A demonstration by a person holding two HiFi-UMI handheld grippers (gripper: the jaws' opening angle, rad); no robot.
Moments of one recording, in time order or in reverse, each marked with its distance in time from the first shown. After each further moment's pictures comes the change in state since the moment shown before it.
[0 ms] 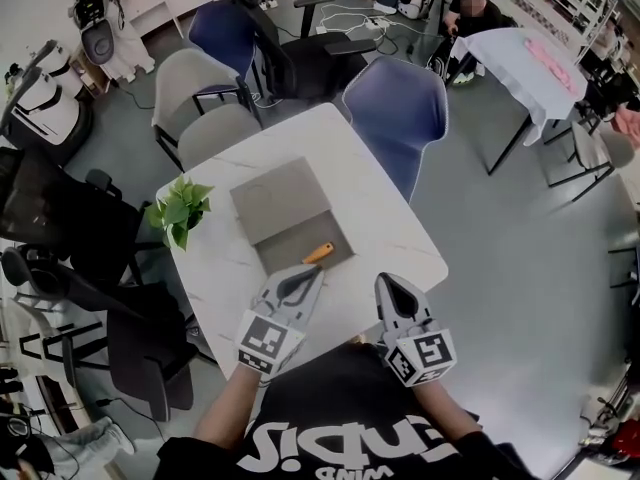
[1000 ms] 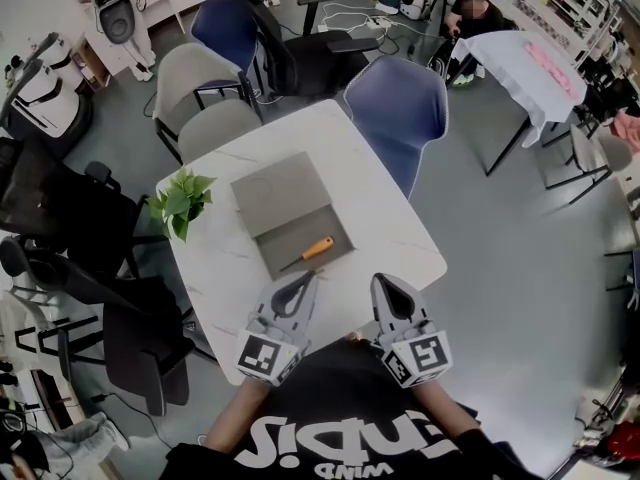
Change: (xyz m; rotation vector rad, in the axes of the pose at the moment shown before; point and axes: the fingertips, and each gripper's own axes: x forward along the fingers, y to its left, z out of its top) left arm -0.036 -0.004 0.001 -0.107 -0.231 0.127; right arm -0.008 0.022 0.002 -0.064 -0.032 0.042
